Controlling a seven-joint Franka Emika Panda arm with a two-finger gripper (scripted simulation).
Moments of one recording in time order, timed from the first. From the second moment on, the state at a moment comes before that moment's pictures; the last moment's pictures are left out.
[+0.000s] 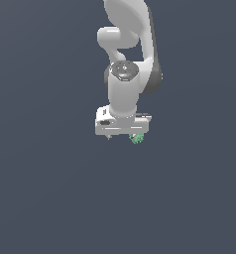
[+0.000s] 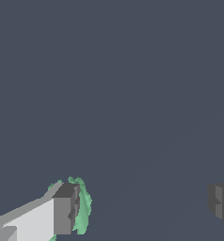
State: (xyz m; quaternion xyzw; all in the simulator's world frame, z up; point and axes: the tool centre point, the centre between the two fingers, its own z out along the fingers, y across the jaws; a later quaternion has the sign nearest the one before) arm 0.002 0.014 0.164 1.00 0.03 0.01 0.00
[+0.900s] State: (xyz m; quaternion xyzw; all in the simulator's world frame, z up) arm -0.002 -0.008 0.158 1.00 0.02 0.00 0.00
